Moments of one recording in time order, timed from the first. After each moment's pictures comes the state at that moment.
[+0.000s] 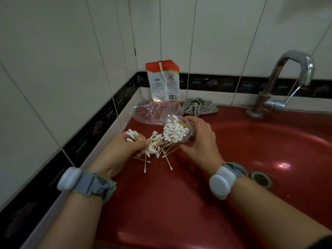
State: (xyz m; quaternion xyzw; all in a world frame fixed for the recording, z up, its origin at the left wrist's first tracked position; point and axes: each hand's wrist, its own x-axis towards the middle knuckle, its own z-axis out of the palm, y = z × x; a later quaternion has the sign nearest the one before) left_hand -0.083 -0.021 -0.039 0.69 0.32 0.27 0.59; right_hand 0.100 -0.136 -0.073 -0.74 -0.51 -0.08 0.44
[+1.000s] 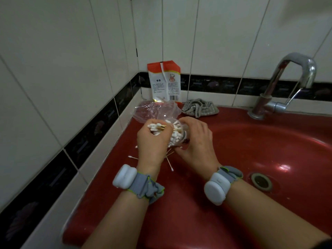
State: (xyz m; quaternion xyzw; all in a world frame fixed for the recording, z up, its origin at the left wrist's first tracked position) left_hand -0.019 -0.062 -0.038 0.59 0.34 0.51 0.53; right_hand 0.085 -0.129 -0.072 -0.73 -0.54 -0.14 0.41
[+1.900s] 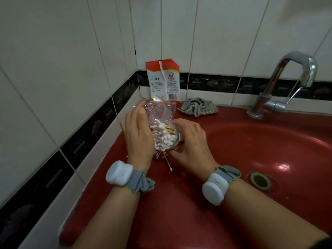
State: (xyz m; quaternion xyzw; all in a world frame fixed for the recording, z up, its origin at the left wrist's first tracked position) left_hand -0.031 -0.043 -0.038 0.68 0.34 0.55 0.36; right_hand 0.083 -0.128 -0.074 -0.71 -0.58 -0.11 0.39
